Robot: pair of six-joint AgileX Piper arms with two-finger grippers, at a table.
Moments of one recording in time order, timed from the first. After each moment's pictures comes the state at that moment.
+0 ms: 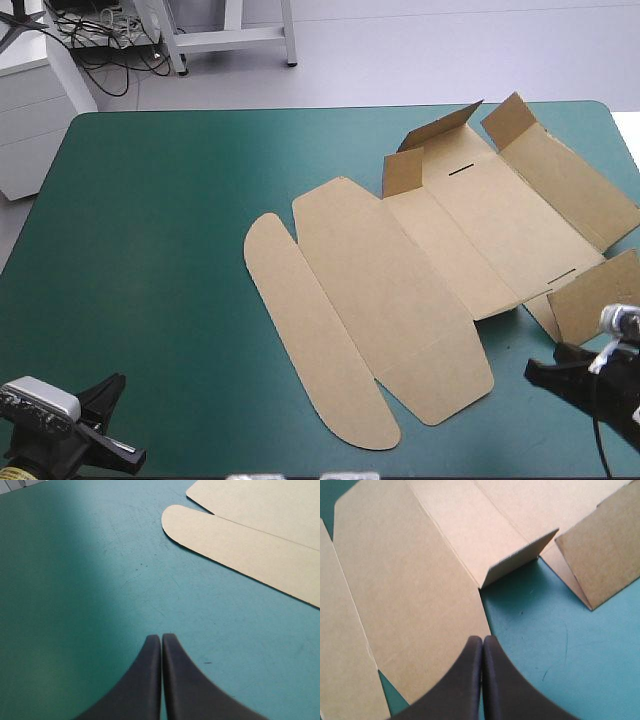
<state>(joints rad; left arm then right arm) -0.36 0.06 -0.48 0.00 0.92 0.05 -0.07 0.47 -0.86 0.22 1.17 0.11</state>
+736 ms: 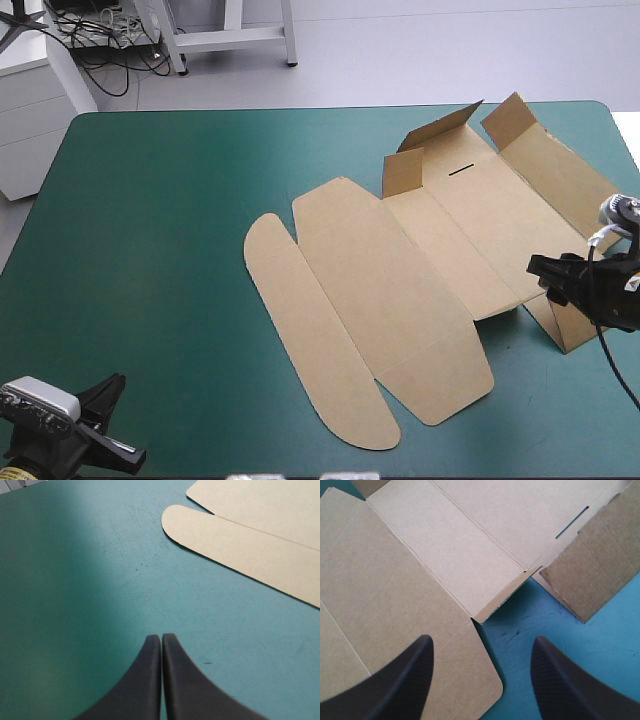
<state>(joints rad) -0.36 0.06 -0.48 0.00 0.92 0.05 -0.07 0.91 -1.17 0.16 1.25 0.26</state>
